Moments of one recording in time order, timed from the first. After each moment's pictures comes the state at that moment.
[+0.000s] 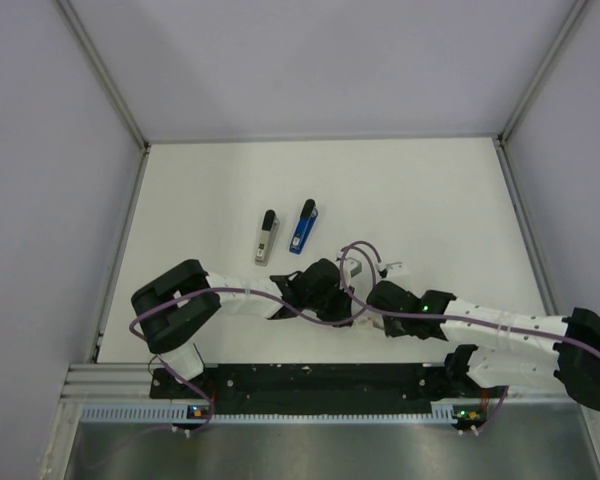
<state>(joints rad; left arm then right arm) -1.05 1.70 0.79 0.14 0.23 -0.53 1.01 1.08 0.50 -0.61 0.37 0.76</state>
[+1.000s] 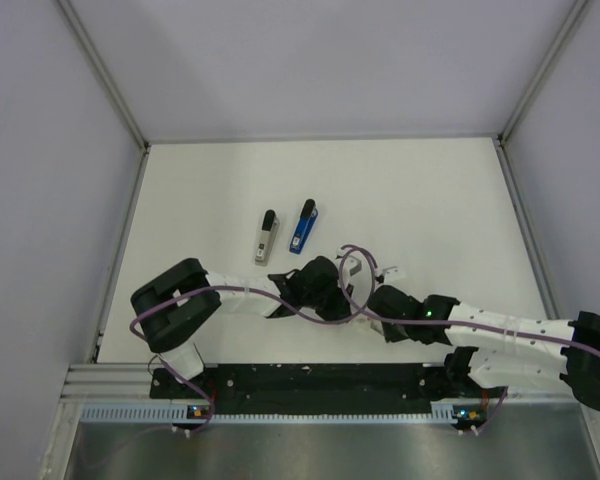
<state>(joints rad) -1.03 1.70 0.77 0.18 0.24 -0.45 1.05 1.03 0.47 -0.60 0.32 0.72</state>
